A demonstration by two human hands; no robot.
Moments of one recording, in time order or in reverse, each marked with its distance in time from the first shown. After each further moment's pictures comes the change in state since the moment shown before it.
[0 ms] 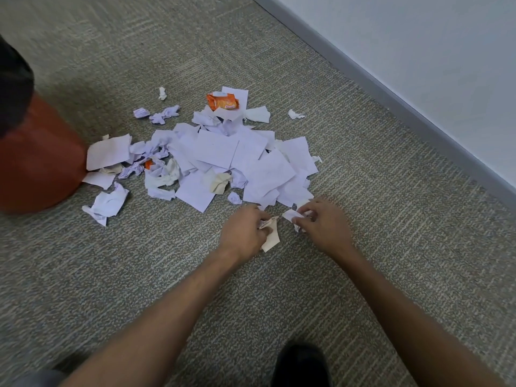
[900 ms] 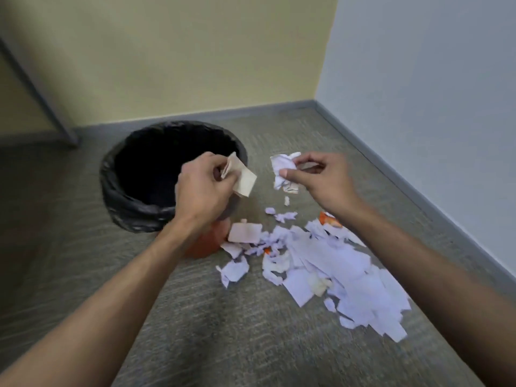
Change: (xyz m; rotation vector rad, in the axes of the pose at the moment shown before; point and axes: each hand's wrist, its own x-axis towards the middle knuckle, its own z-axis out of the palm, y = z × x) left_hand -0.103 -0.062 -0.354 -0.079 1.037 -0.094; right_hand 0.034 -0.399 -0.070 0.555 -0.069 -0.621
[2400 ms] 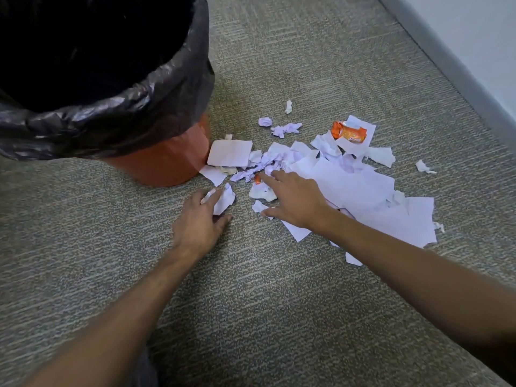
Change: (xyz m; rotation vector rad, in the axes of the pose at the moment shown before) left_hand -0.148 -0.155 0.143 0.550 -0.690 -0.306; right_hand -0.051 0.231 0.076 -1.055 -0.749 -0.077
